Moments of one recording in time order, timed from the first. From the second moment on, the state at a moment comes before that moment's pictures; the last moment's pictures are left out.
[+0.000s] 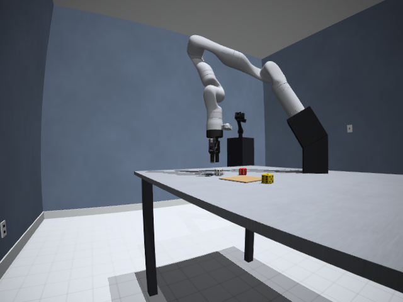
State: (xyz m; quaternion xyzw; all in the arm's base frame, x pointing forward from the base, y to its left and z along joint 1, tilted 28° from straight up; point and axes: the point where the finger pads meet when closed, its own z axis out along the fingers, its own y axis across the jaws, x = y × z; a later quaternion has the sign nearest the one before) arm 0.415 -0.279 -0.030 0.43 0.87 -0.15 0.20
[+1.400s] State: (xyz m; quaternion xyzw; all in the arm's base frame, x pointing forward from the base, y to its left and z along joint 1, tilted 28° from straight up) arm 0.357 -0.257 -0.057 0.44 0.86 -0.15 0.19
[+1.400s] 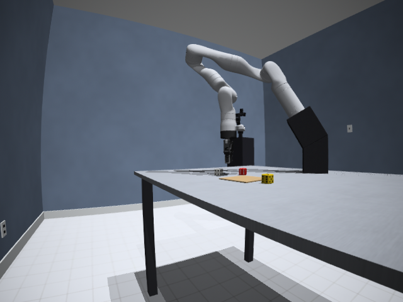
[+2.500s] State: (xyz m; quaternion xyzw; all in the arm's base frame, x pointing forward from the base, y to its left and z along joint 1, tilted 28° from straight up) arm 0.357 -0.256 -0.058 0.44 0.86 -0.15 0.19
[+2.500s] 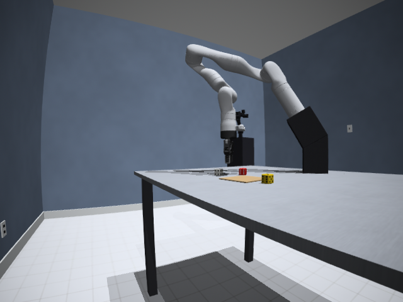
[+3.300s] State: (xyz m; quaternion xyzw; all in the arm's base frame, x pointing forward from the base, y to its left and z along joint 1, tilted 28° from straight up) arm 0.391 -0.207 -0.073 0.45 0.86 -0.15 0.19
